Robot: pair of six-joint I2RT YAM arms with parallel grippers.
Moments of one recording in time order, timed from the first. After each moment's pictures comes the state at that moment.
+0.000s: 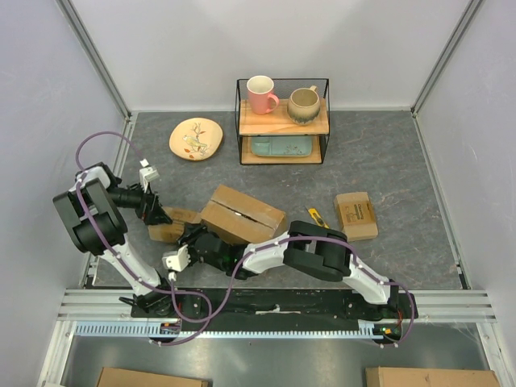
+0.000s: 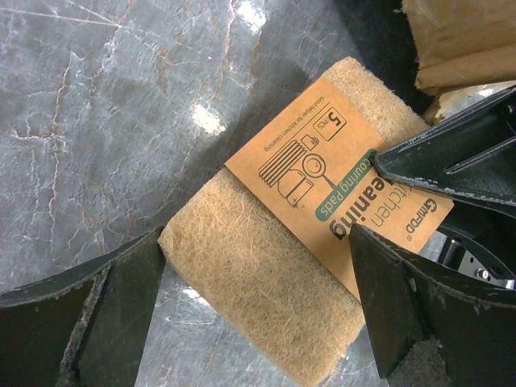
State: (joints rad) left arm 0.52 1.86 1.20 -1.26 0.88 1.43; right arm 1.33 2.29 1.37 0.64 0.28 -1.02
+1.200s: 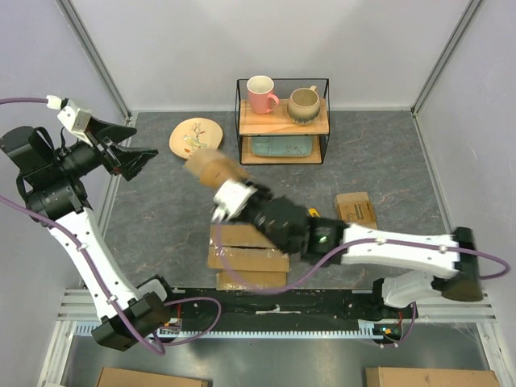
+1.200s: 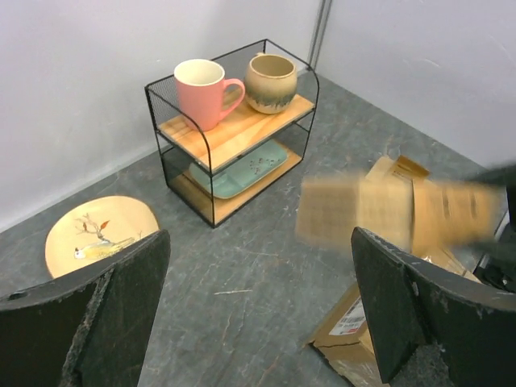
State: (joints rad) left arm 0.61 1.07 1.47 -0.59 1.41 0.12; right arm 1.39 1.42 1.26 0.11 0.60 -0.56
